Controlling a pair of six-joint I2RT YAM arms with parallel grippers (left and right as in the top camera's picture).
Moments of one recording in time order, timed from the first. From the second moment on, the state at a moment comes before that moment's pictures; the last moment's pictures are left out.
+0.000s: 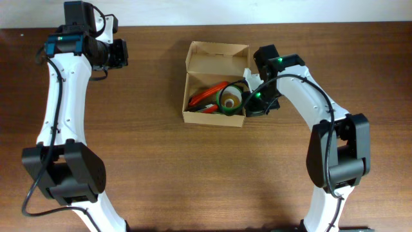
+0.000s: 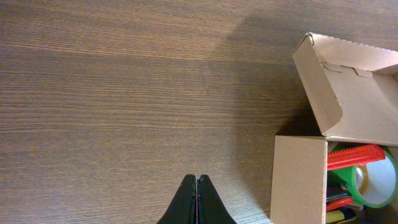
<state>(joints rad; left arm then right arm) 0.08 1.97 1.93 -1.00 0.23 -0.03 0.23 2.05 1.62 -1.12 -0.30 -0.02</state>
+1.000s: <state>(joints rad) 0.08 2.39 1.93 -0.53 0.91 -0.30 -0.04 2.23 1.96 -0.96 -0.64 0.14</state>
